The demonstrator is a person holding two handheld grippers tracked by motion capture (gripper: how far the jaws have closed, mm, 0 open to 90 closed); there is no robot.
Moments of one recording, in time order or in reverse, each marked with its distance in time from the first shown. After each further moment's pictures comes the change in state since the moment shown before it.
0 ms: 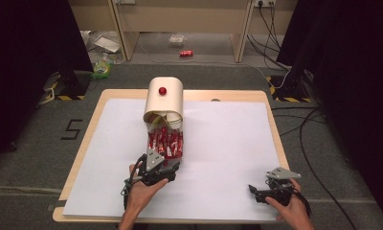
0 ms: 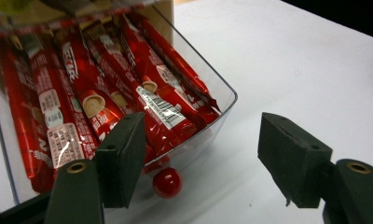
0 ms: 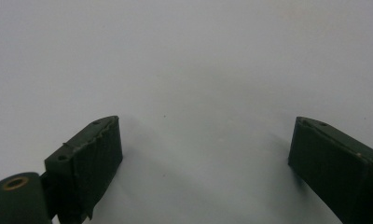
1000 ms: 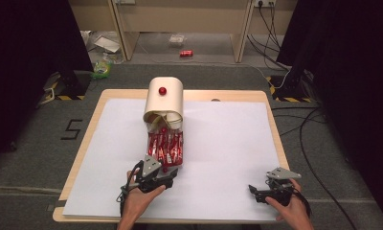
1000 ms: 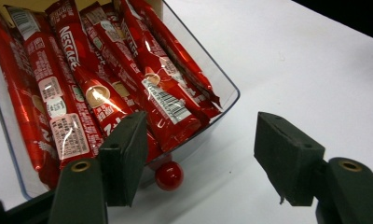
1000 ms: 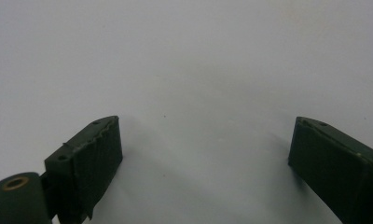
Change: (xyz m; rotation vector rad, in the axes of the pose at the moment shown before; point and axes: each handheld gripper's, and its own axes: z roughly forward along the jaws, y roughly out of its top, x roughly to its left) left arm -0.004 -0.010 -0.015 0.025 -0.034 -0.043; right arm 0.000 0.000 0.000 0.000 0.000 0.000
